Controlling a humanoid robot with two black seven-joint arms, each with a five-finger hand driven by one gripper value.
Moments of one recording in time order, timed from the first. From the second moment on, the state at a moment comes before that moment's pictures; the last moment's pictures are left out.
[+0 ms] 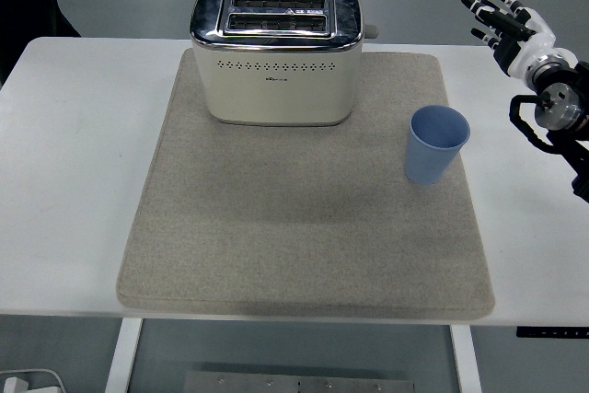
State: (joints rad) left arm -0.04 0.00 -0.05 -0.11 -0.04 -0.12 -0.11; right arm 1.08 -0.29 0.43 0.59 0.08 -0.15 0.13
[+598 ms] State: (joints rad) left arm -0.03 0.00 -0.05 -0.11 -0.04 -0.12 -0.10; right arm 1.08 -0.29 0.43 0.61 0.08 -0.16 0.13
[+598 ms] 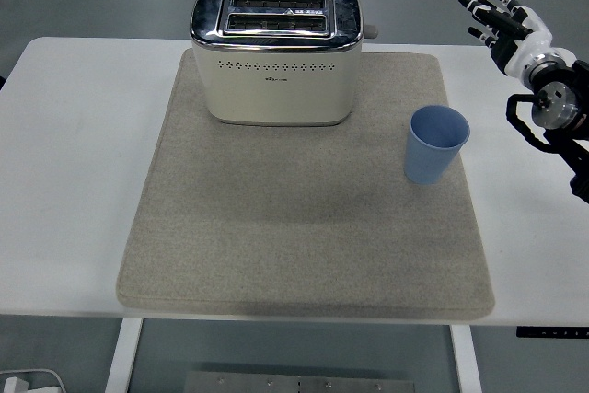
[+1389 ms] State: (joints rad) left arm -0.03 0.00 -0.05 -0.11 -0.04 -0.12 -0.10; right arm 1.06 -0.43 0.41 0.78 0.05 -0.11 0.19
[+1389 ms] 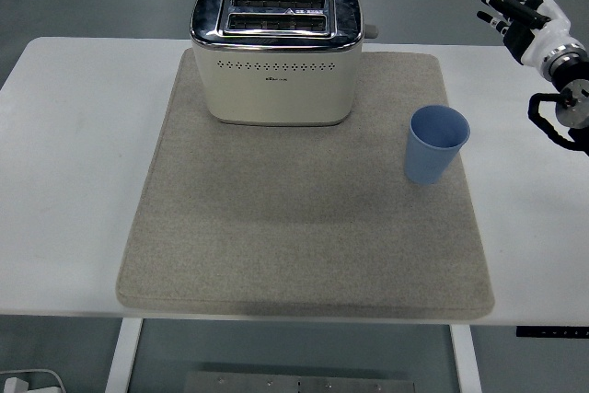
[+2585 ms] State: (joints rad) left arm -0.03 0.00 -0.05 -0.11 -0.04 -0.12 -0.10; right arm 0.62 -0.94 0.41 1.33 -0.53 0.07 0.50
